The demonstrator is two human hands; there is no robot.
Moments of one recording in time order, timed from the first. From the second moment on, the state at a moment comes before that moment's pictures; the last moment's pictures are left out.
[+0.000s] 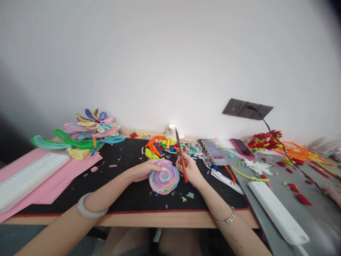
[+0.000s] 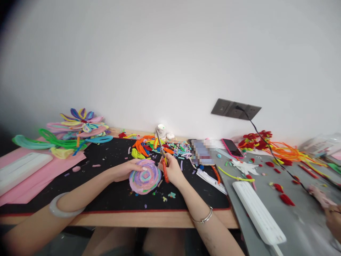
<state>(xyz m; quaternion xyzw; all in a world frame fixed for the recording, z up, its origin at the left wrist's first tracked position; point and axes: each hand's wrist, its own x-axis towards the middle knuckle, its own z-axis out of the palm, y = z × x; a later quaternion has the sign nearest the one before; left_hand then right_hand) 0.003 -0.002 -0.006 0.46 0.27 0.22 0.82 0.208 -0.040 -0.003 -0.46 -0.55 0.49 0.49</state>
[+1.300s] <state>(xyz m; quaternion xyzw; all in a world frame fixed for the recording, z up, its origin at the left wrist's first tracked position) 0.004 -0.004 -0.001 0.52 0.28 0.22 0.78 0.213 -0.039 -0.003 -0.47 -0.46 0.48 0.58</state>
